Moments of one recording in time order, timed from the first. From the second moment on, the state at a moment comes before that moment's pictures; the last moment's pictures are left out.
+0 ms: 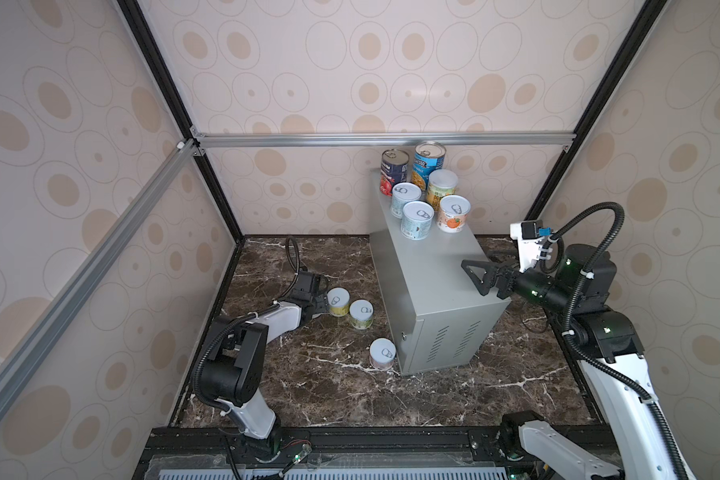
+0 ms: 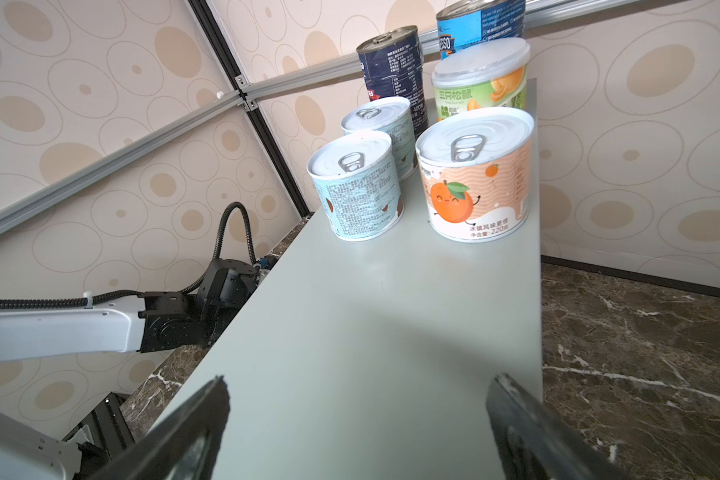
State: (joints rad) left arm -0.26 1.64 0.89 -0.13 -0.24 -0.40; right arm 0.14 0.94 1.29 -0.58 -0.53 0.17
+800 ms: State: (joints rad) left arm -0.27 1.19 1.08 -0.46 0.09 -0.15; right arm 0.16 0.95 1.32 -0.60 -0.53 0.17
